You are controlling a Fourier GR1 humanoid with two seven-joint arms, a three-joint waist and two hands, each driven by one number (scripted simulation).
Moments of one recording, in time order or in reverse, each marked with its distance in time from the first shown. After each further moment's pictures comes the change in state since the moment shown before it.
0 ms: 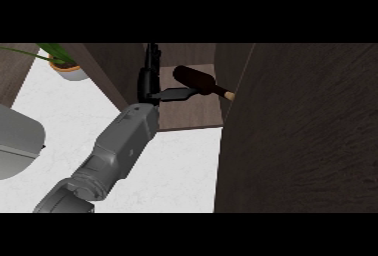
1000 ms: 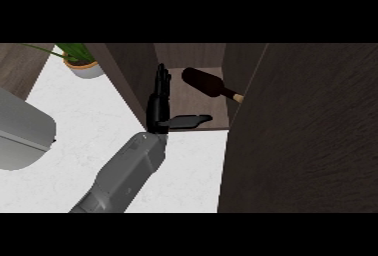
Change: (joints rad) left arm 0.331 0.002 -0.446 -0.468 0.287 0.164 0.092; right arm 0.000 -0.010 0.000 -0.014 0.026 -0.050 0.028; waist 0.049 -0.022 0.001
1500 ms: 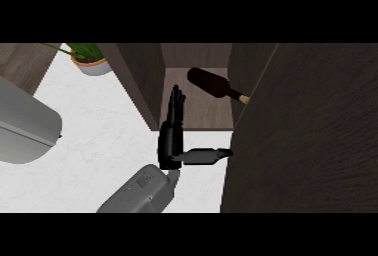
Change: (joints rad) left arm 0.255 0.011 -0.228 -0.459 -0.056 0.239 0.066; right arm -0.008 -0.020 -0.039 -0.012 0.003 -0.006 0.023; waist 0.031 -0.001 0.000
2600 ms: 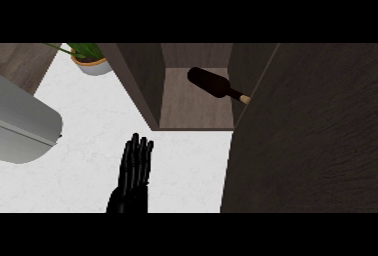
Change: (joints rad) left arm 0.493 0.259 -0.159 -0.758 -0.208 0.106 0.156; right arm 0.054 -0.019 -0.018 0.002 -0.040 0.082 0.002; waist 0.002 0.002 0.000
